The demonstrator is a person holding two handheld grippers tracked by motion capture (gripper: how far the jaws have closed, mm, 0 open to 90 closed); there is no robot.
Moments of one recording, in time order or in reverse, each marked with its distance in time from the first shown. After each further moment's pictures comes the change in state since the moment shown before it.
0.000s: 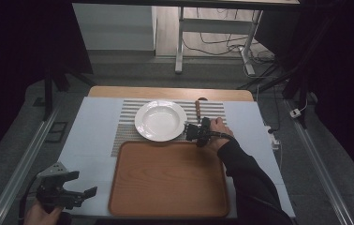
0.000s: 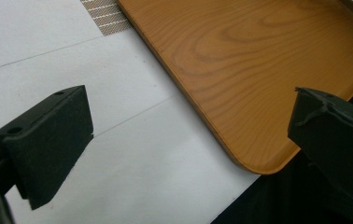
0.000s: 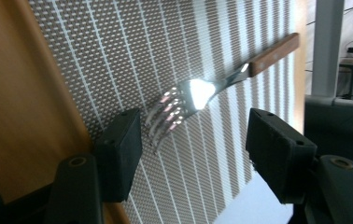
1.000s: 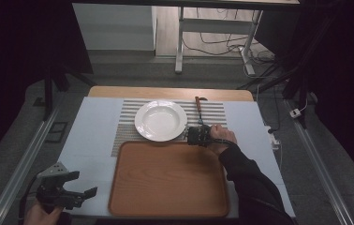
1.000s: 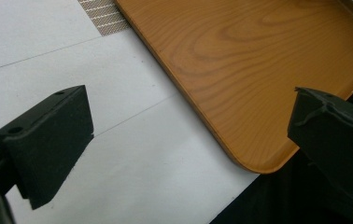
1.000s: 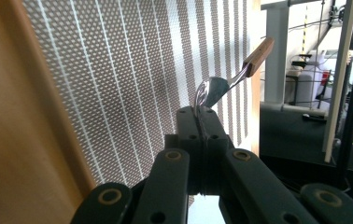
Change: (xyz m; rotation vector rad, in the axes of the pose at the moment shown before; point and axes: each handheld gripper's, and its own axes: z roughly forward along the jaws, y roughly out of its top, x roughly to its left) left arm -0.001 0.000 0.000 0.000 -0.003 0.005; right arm 0.010 -0.006 -0.010 -0.038 -0.168 -0.078
